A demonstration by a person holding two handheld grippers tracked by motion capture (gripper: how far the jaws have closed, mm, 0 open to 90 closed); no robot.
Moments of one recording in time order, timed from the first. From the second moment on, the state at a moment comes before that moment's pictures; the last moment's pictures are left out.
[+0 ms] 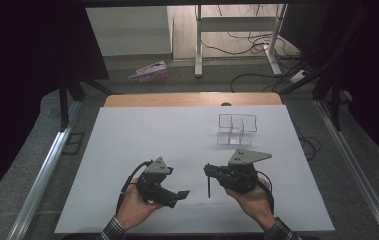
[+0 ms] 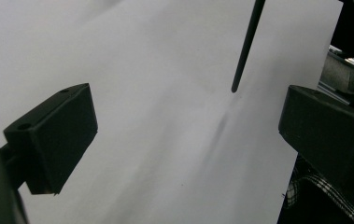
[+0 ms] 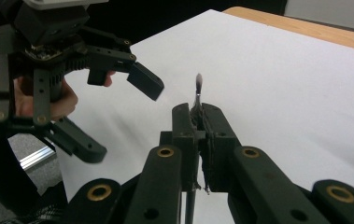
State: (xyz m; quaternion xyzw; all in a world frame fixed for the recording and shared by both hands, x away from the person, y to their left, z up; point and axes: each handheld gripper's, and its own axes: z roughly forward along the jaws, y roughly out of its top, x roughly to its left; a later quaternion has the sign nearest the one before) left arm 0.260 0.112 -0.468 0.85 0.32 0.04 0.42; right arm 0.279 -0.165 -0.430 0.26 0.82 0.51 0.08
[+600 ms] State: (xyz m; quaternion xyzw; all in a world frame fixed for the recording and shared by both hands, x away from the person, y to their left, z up) left arm 0.246 0.150 -0.470 0.84 0.34 0.07 0.42; right arm 0.282 -0.183 -0.425 0.28 0.81 0.51 0.10
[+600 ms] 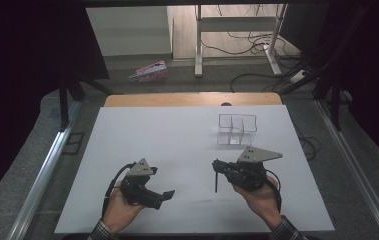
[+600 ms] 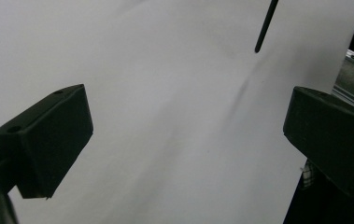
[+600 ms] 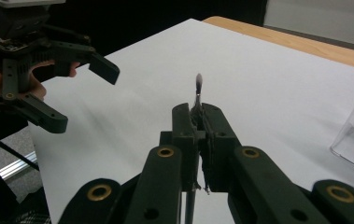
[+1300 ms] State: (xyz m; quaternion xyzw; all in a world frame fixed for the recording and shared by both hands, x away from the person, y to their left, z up) left arm 0.232 0.182 -0.481 0.83 0.37 0.12 0.40; right arm 0.294 -0.195 -0.418 0.29 0.80 0.51 0.11
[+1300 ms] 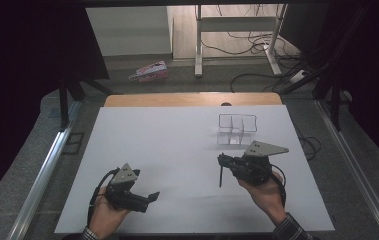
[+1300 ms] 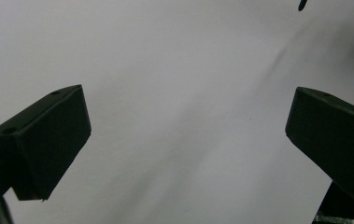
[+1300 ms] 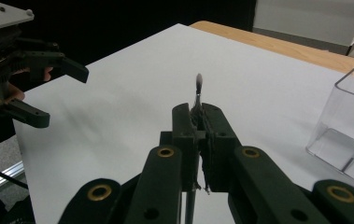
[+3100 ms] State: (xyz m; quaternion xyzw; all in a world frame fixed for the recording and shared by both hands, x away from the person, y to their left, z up) left arm 0.207 0.251 -0.493 0.79 0.44 0.16 0.40; right arm 0.344 -0.213 -0.394 0.32 0.78 0.51 0.15
